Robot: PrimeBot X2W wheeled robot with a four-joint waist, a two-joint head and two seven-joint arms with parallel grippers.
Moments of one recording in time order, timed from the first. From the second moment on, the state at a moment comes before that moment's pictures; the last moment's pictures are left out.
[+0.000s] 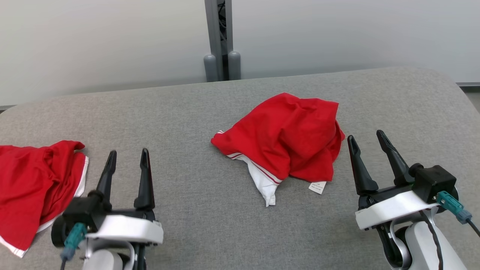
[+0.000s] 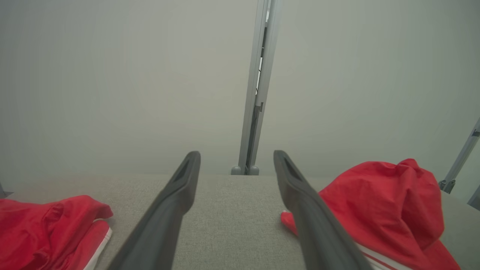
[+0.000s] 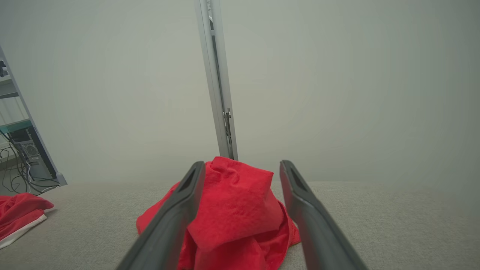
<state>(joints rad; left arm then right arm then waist) -0.13 0.09 -0.14 0.17 -0.30 0.07 -0.26 -0.26 -0.08 0.15 0.28 0.25 0.13 -0.26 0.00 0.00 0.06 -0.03</state>
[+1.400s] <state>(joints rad) -0.13 0.05 -0.20 0.16 -0.27 0.02 -0.26 -0.36 -0.07 0.41 0.51 0.62 0.13 -0.17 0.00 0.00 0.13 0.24</state>
